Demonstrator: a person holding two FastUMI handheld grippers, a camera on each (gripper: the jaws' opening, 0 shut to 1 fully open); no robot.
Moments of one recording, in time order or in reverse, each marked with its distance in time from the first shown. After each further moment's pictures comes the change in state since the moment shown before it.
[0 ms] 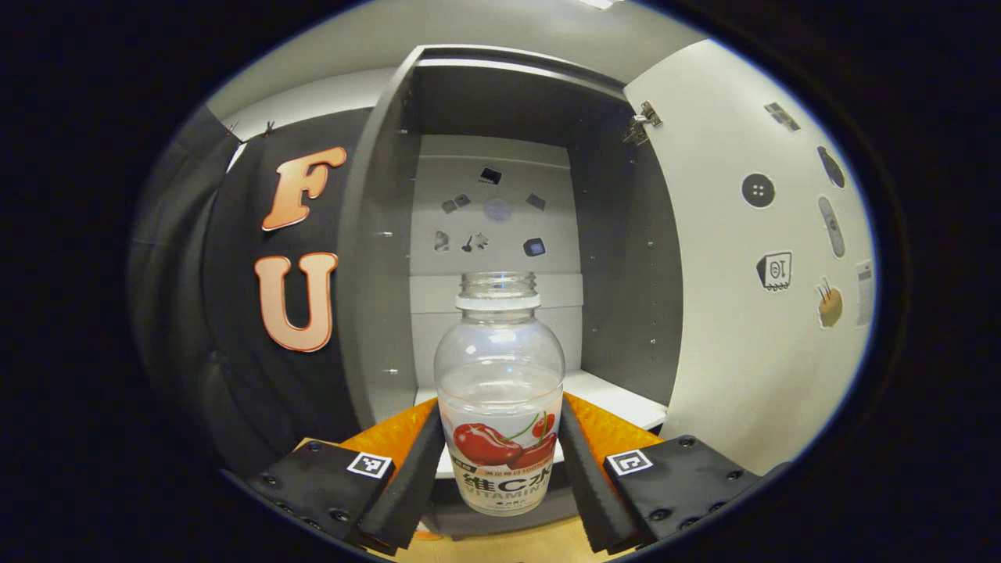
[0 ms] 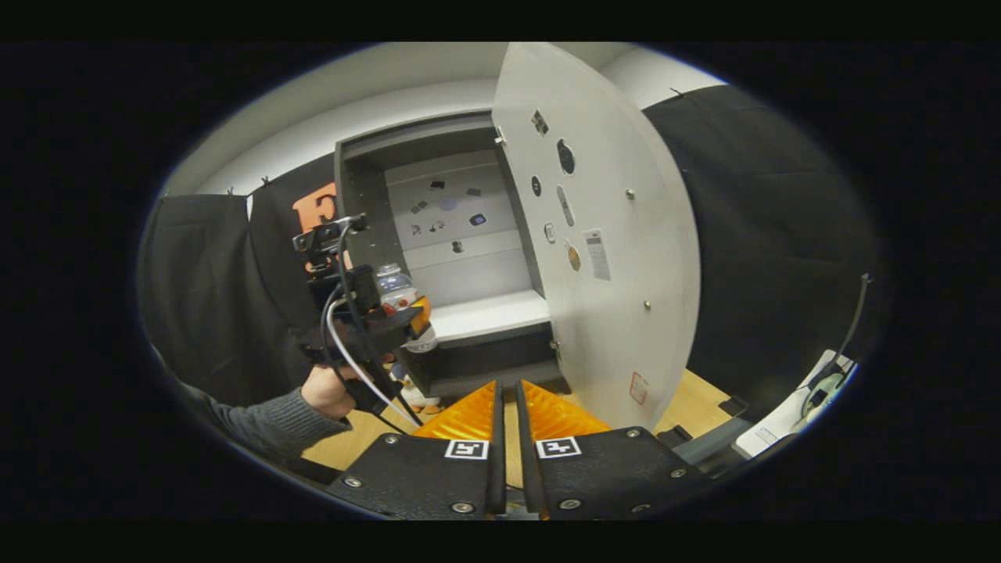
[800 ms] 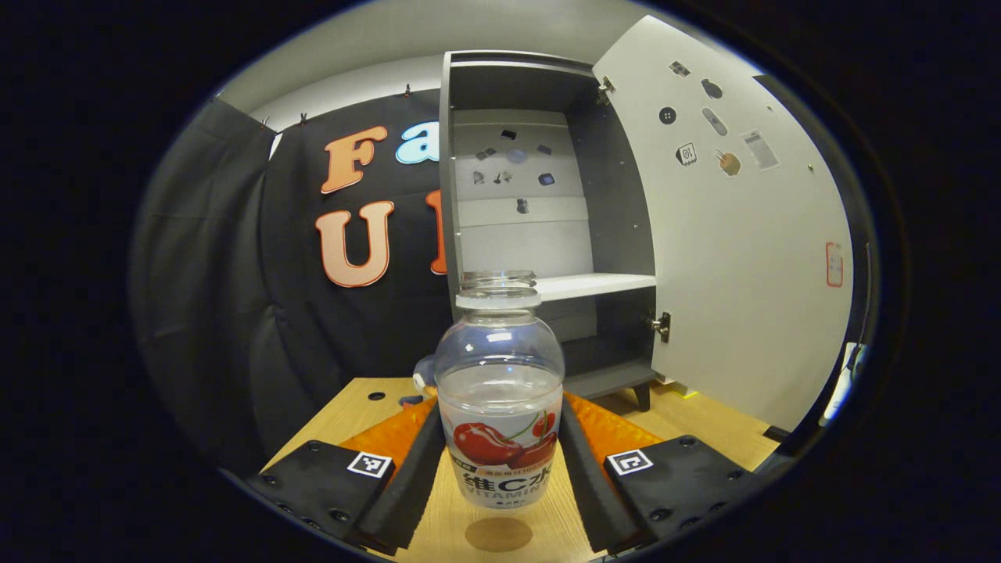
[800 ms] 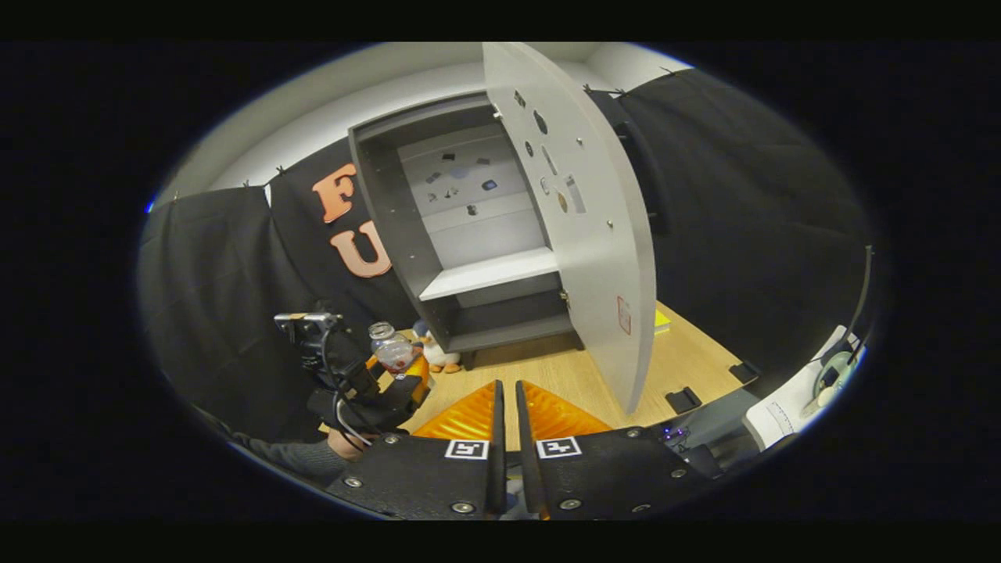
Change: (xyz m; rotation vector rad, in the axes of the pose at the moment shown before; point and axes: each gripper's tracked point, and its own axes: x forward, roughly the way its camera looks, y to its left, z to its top) left arm -0.173 0.016 -0.169 0.070 0.162 0.101; right arm -0.048 -0.014 -0.066 0.021 0.163 0.092
